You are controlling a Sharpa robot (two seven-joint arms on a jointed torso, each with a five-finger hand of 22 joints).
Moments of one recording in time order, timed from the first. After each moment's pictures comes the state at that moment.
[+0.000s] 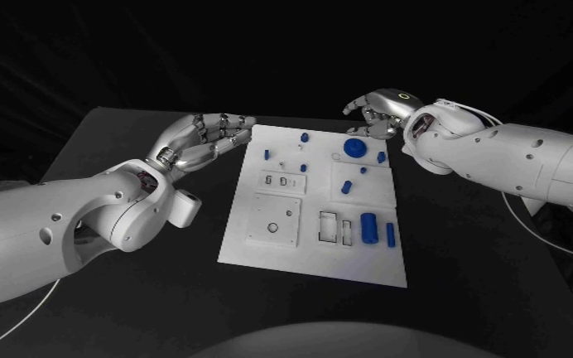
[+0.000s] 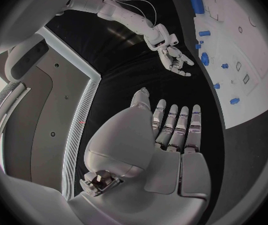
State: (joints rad) left arm 1.29 -0.97 -0.22 1.73 -0.34 -0.32 0.50; left_hand 1.52 0.19 -0.25 0.29 0.43 0.65 0.18 0.22 0.07 0.37 0.21 0.48 0.07 0.33 0.21 0.37 0.06 0.14 0.41 0.29 0.20 0.09; right arm 1.30 -0.77 -0.18 1.18 -1.43 -0.43 0.07; right_hand 1.32 -0.05 0.20 0.13 0.15 0.79 0.09 0.08 0.35 1.22 0.05 1.34 1.30 1.24 0.01 1.29 1.09 0.09 1.27 0.12 1.28 1.31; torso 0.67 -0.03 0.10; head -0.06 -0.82
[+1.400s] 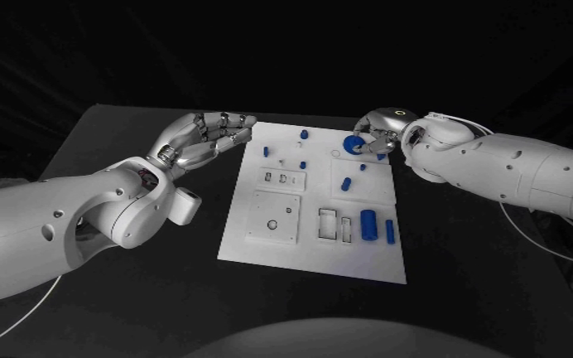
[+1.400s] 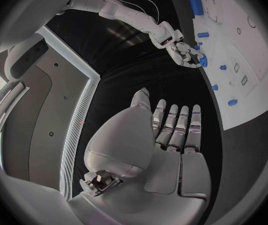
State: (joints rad) left arm 1.29 -0.97 -0.22 1.72 -0.34 -0.31 0.49; left_hand 1.52 0.19 -0.25 0.29 0.43 0.65 0.18 0.22 0.07 0.37 0.21 0.49 0.07 0.35 0.21 0.38 0.06 0.14 0.41 0.29 0.20 0.09; right arm 1.24 -0.72 -0.19 1.08 -1.50 -0.31 -0.03; right_hand 1.28 -0.06 0.14 0.16 0.31 0.81 0.12 0.16 0.51 1.46 0.03 1.57 1.31 1.46 -0.02 1.57 1.31 0.01 1.47 0.09 1.57 1.31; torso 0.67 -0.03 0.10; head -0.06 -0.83
